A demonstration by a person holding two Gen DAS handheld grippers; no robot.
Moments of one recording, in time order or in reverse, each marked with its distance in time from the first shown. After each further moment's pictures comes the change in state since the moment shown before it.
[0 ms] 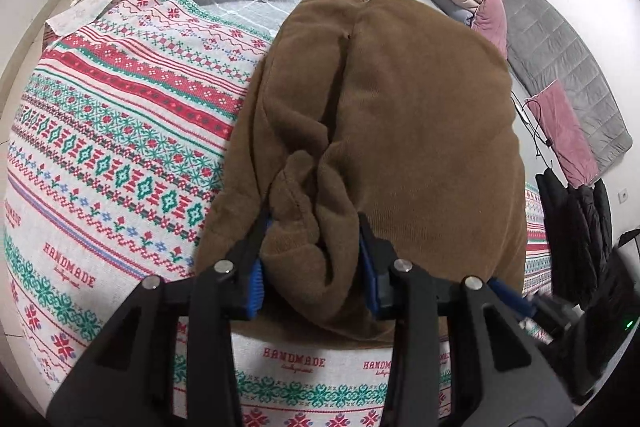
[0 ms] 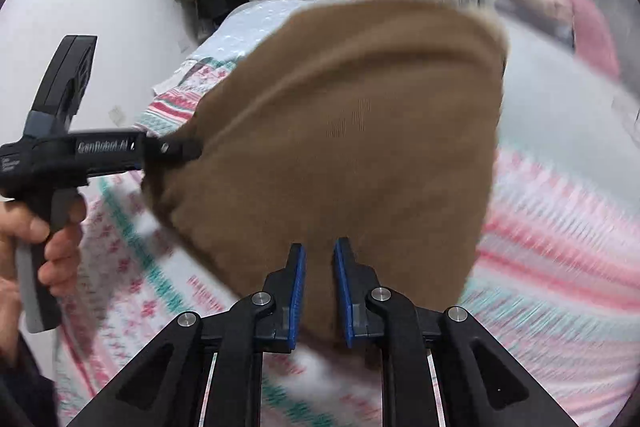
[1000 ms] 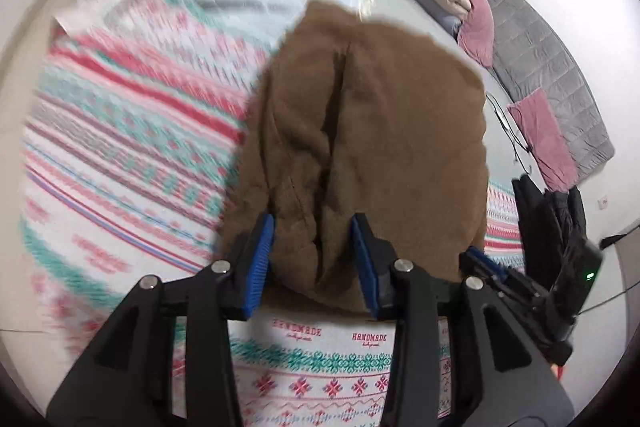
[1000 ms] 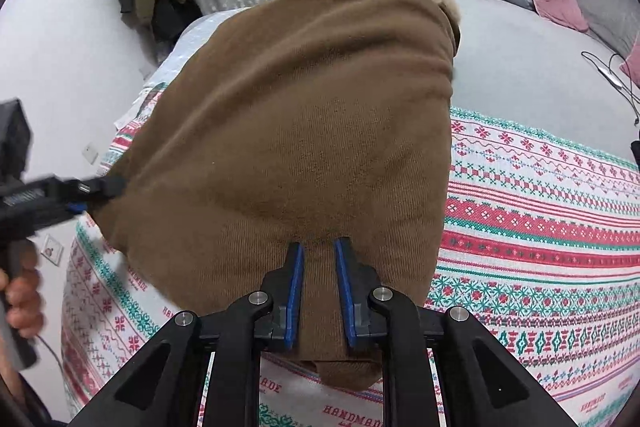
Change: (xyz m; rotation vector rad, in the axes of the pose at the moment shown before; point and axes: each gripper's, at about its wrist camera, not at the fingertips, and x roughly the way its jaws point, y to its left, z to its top) left arm -0.056 0.009 0.009 -0.014 -0.036 -0.044; right arm 0.004 -0.021 0.016 0.142 0.002 -0.095
